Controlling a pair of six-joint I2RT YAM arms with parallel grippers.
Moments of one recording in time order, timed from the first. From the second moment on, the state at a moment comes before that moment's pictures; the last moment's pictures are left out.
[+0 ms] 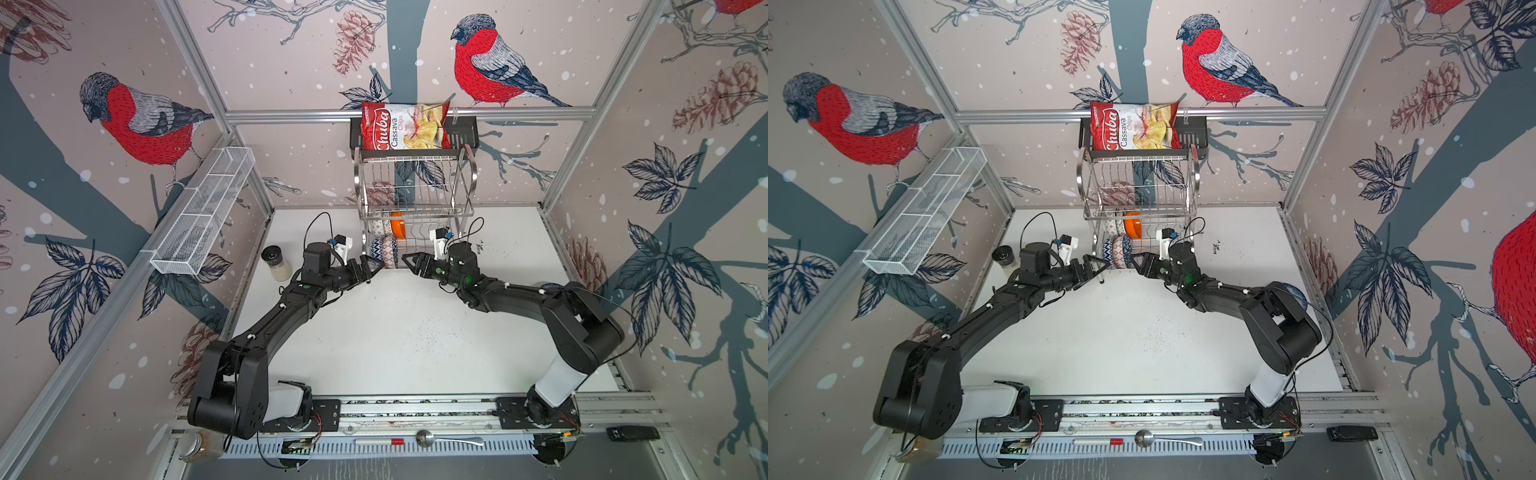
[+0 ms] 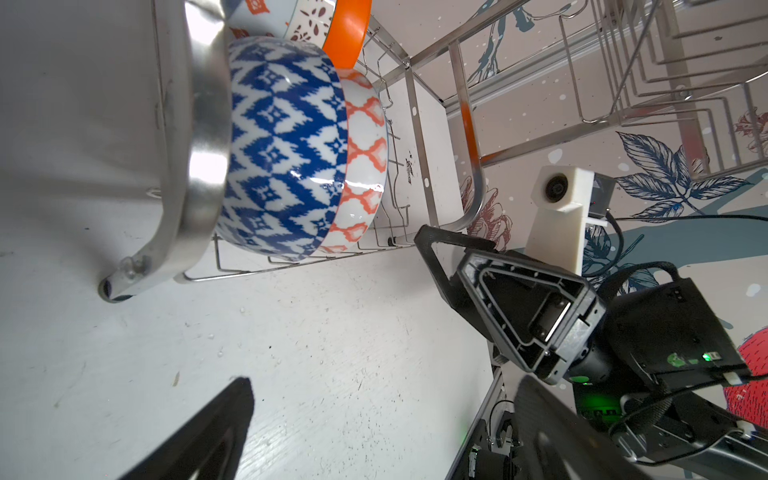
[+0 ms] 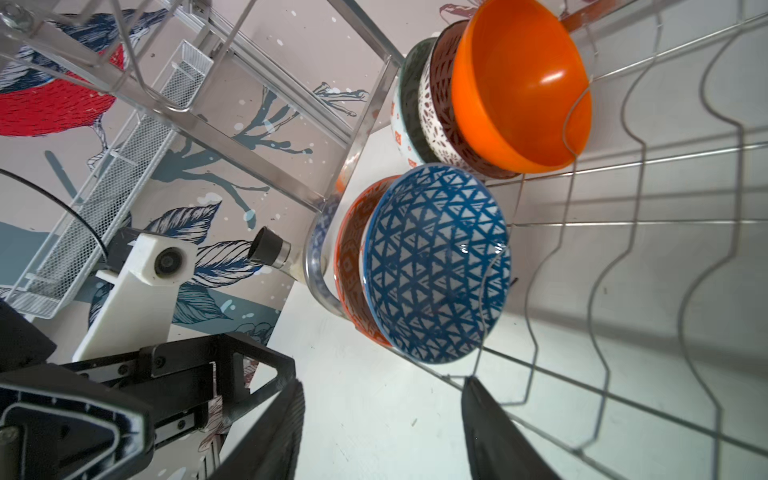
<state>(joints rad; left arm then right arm) -0.22 1.32 0.74 0.04 0.71 -0.71 0.66 1.68 0.86 0.52 -0.29 0.70</state>
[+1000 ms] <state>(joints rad) -0.52 1.25 0.78 0.05 0.59 -0.67 0.52 1.23 0.68 -0.01 0.09 0.58</state>
